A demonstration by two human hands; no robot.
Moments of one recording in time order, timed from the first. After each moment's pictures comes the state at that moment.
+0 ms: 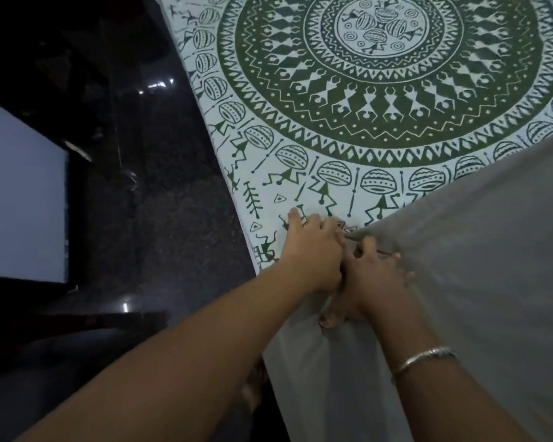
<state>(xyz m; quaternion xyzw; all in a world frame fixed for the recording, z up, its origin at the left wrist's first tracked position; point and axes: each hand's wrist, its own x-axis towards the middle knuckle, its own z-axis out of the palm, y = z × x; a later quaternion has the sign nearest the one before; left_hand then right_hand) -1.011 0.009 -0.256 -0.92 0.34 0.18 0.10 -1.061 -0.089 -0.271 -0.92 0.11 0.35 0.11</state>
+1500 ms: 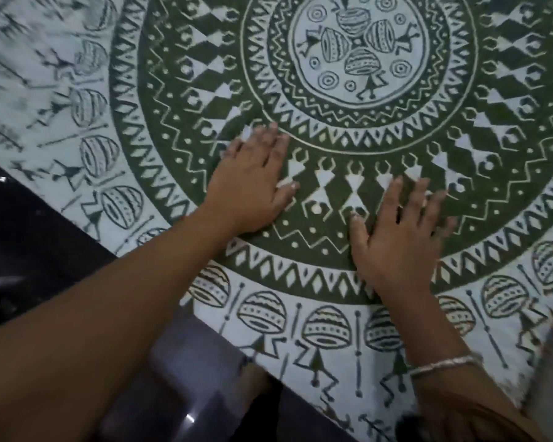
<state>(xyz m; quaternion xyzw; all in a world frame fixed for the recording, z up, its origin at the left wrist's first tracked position) -0.565 0.043 -0.301 -0.84 0.52 0.13 0.05 -0.764 -0.057 -0.306 -0.86 0.49 0.09 0.08</state>
